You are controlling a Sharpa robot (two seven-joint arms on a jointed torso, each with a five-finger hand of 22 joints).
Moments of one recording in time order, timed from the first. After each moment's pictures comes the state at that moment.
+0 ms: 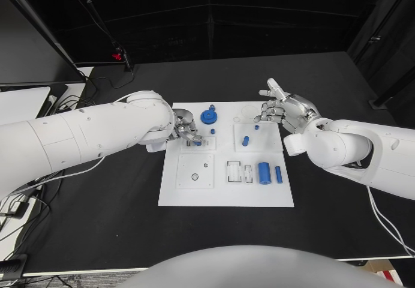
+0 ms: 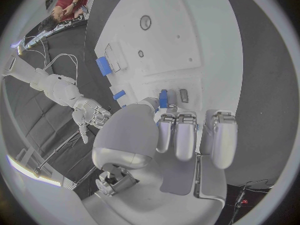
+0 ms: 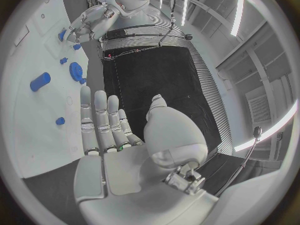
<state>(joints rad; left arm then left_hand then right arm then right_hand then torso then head) 1.38 -0.46 -0.23 1.21 -0.98 0.17 -0.40 1.28 0.07 0.16 0.29 0.59 0.75 0.09 0.61 0.69 1.46 0.01 1.57 1.31 1.47 -0.04 1.57 1.31 0.01 1.47 0.08 1.57 1.31 1.16 -1.01 -0.06 1.64 0.06 -0.35 0.33 1.06 0.15 -0.31 0.29 0.27 0.12 0.13 0.80 0.13 0.59 0.16 1.12 0.78 0.68 0.12 1.15 0.68 0.16 0.69 0.23 0.55 1.01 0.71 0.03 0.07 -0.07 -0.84</state>
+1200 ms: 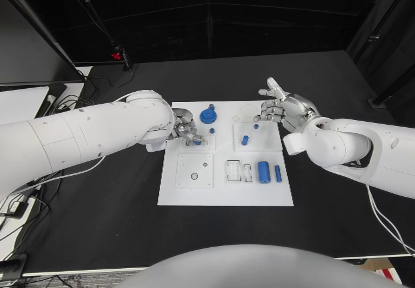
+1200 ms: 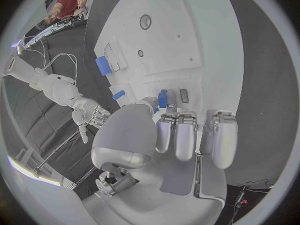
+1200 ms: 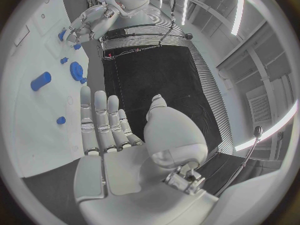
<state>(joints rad) 1.38 -0.46 -0.23 1.21 -0.98 0.17 -0.41 1.22 0.05 0.14 0.29 0.57 0.73 0.11 0.62 0.70 1.46 0.03 1.57 1.31 1.47 -0.02 1.57 1.31 0.01 1.46 0.09 1.57 1.31 1.16 -1.01 -0.06 1.64 0.07 -0.35 0.33 1.06 0.15 -0.31 0.29 0.27 0.12 0.13 0.80 0.13 0.59 0.16 1.13 0.78 0.68 0.13 1.15 0.68 0.16 0.69 0.23 0.55 1.01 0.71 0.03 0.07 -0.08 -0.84</state>
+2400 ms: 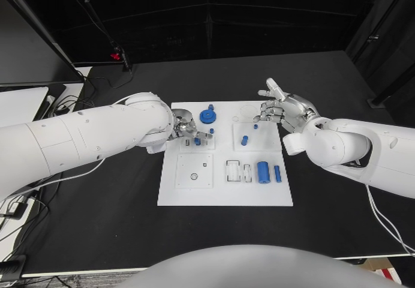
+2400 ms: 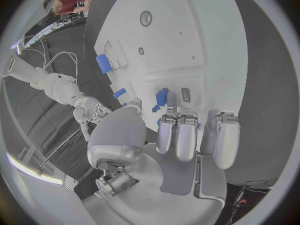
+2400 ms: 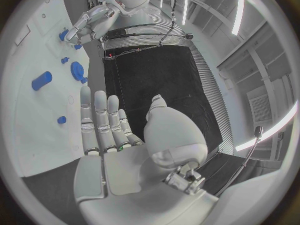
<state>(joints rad) 1.38 -0.47 -0.23 1.22 -0.97 0.12 -0.39 0.93 0.05 -0.09 0.29 0.29 0.64 0.11 0.71 0.72 1.47 0.06 1.57 1.31 1.46 0.01 1.57 1.31 0.01 1.47 0.12 1.57 1.31 1.16 -1.01 -0.06 1.64 0.07 -0.35 0.32 1.06 0.16 -0.31 0.29 0.27 0.12 0.13 0.80 0.13 0.59 0.16 1.13 0.77 0.68 0.13 1.16 0.68 0.16 0.69 0.23 0.55 1.01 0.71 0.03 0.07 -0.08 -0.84</state>
